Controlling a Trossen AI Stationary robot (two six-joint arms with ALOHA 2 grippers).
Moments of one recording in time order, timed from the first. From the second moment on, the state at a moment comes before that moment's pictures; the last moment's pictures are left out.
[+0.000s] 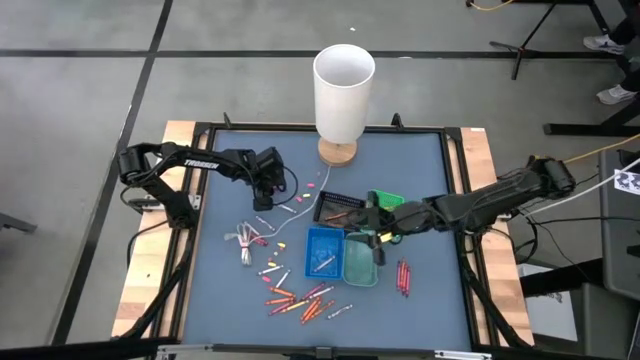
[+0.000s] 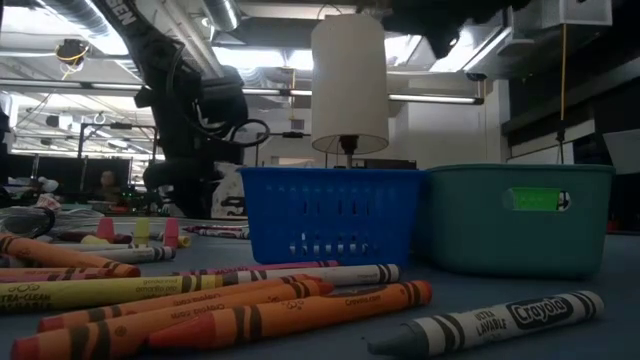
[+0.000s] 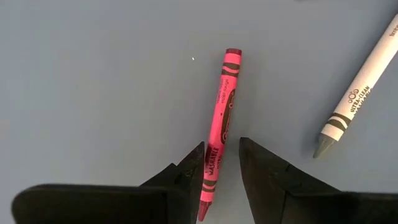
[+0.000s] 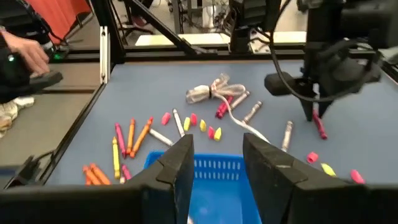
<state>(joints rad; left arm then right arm) 0.46 1.56 0.72 -0.37 0.01 0.34 0.29 1.28 0.82 0.09 0.17 0.12</state>
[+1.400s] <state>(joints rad) 0.35 1.56 0.94 -0.38 0.07 0.09 0.29 1.01 0.82 -0.81 0.16 0.48</state>
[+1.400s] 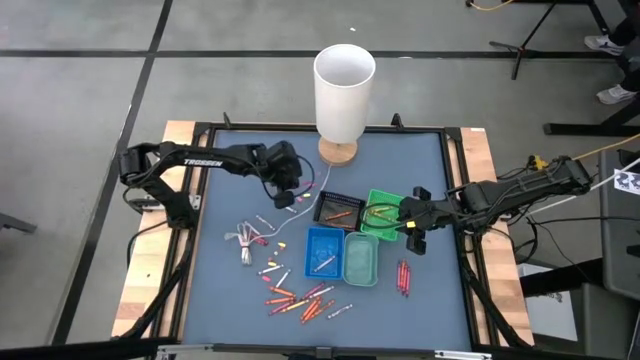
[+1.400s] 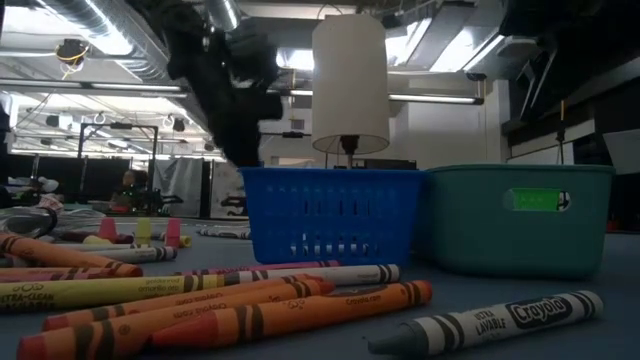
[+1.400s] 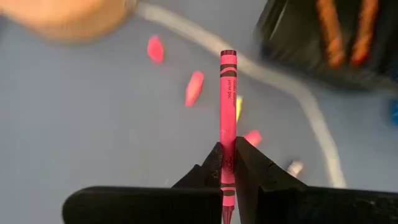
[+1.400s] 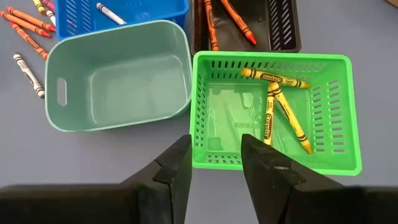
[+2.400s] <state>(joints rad) -0.16 1.91 1.00 0.80 -0.08 -0.13 0.29 1.02 0.82 -0.82 0.17 0.47</state>
